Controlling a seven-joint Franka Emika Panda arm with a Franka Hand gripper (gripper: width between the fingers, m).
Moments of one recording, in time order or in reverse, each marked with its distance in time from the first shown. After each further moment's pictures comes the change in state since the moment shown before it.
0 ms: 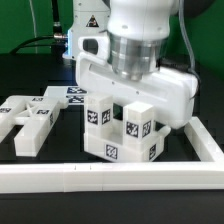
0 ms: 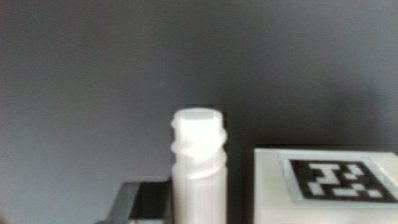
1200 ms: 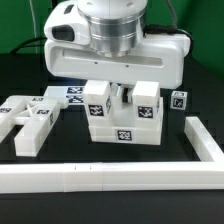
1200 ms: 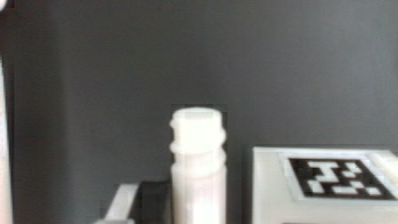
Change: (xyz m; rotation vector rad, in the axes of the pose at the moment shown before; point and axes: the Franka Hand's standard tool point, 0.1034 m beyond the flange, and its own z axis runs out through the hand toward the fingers) arm 0.007 0.024 -0.040 0.001 -0.275 -0.457
